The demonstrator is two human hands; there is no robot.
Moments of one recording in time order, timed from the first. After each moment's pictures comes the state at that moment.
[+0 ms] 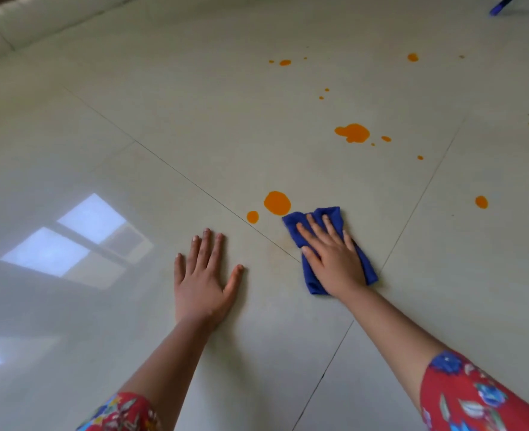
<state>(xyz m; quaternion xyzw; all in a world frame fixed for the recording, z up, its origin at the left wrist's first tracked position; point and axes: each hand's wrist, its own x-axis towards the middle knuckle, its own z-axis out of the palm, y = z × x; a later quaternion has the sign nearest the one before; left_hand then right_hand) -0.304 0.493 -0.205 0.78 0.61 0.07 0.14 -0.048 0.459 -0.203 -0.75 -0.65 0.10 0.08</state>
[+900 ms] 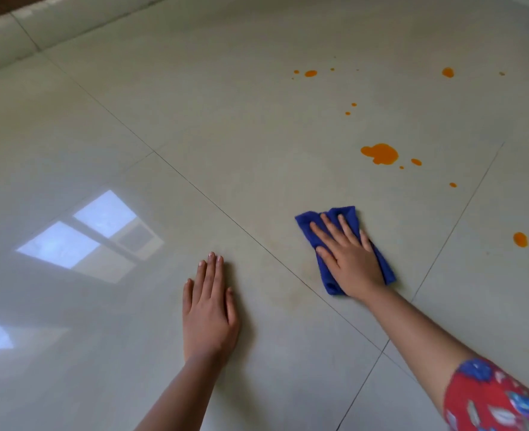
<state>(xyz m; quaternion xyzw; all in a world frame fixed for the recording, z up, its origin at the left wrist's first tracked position) -0.305 0.493 -0.210 0.73 0.65 0.14 0.16 -0.022 0.518 -0.205 -0.72 -0.69 0.05 0.01</state>
